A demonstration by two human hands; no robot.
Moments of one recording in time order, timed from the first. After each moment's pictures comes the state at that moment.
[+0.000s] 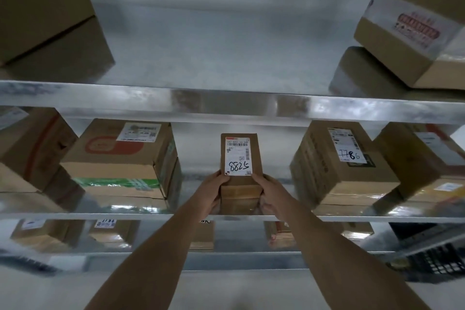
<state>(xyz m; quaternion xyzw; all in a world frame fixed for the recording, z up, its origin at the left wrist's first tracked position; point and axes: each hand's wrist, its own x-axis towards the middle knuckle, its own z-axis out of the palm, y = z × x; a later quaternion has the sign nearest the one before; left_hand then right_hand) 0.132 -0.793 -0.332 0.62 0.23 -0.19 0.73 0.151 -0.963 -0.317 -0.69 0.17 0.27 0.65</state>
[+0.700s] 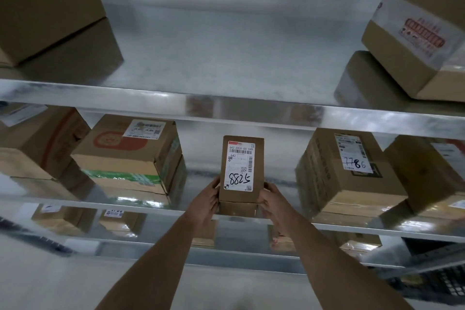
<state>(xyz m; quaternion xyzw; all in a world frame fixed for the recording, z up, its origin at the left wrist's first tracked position) 0.109 -0.796 -0.364 0.59 0.16 -0.14 0.78 0.157 -0.990 -0.362 -0.70 0.12 0.30 0.64</state>
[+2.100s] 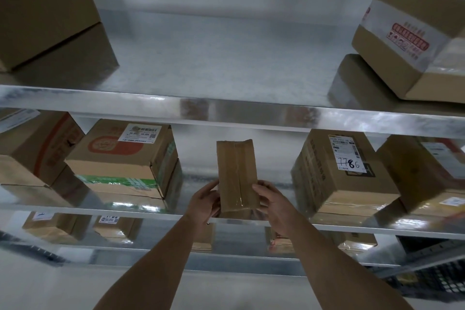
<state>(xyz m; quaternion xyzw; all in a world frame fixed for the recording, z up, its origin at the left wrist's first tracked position) 0.125 -0.787 -0.394 0.58 0.20 -0.09 0.78 0.147 -0.995 -0.346 -0.60 0.10 0.27 0.75</state>
